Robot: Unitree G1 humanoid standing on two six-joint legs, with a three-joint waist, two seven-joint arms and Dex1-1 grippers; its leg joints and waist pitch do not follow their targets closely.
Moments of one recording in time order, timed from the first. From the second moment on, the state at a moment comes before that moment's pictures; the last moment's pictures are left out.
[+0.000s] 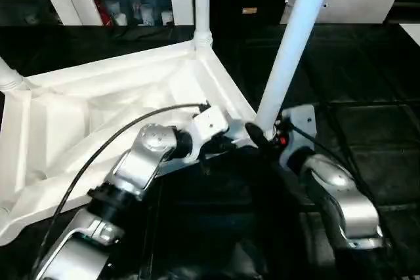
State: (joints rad) left arm -0.53 0.25 -0.34 0.26 0.04 0.30 -0.91; right arm -0.13 -0.18 -0.03 -0.19 0.20 0.50 0.43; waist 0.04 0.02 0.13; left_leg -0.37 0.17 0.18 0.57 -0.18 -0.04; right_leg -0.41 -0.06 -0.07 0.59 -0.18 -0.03
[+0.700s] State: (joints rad) left arm -0.11 0.43 -0.13 -0.39 -0.13 0.65 -0.84; right arm -0.12 -0.28 0.06 -0.44 0.42 0.60 0.66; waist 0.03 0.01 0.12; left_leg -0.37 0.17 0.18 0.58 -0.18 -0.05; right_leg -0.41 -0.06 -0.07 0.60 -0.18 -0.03
